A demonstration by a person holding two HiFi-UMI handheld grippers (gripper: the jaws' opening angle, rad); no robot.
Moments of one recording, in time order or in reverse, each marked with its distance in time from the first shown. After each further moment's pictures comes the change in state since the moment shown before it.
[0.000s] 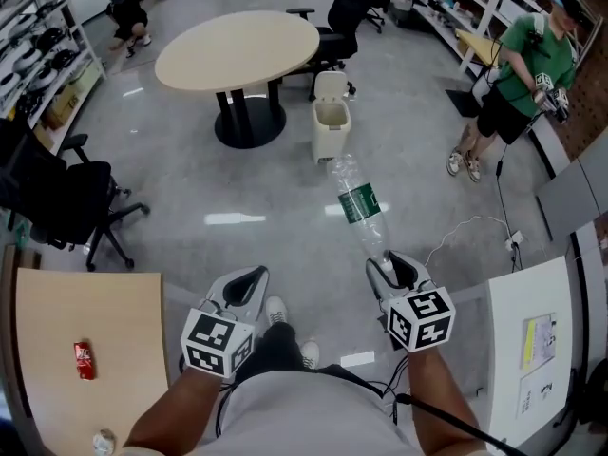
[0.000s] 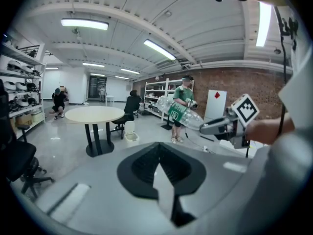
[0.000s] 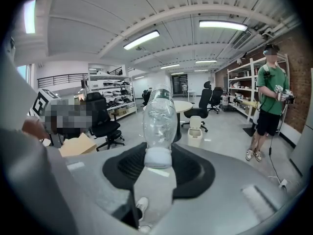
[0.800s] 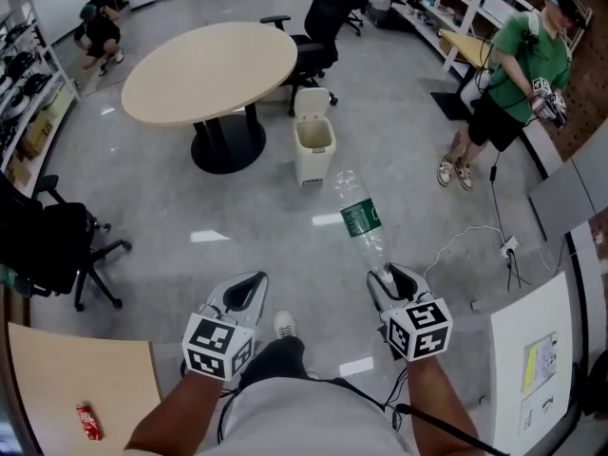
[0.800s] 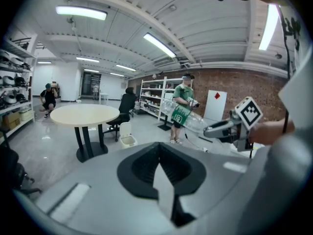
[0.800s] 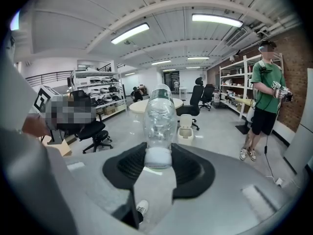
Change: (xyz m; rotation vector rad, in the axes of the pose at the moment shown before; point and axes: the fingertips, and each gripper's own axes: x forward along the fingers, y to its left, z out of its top) left arm 0.123 0.064 0.035 0.001 0.015 -0.077; right arm 0.083 -0.078 0.021 0.042 0.041 -0.098
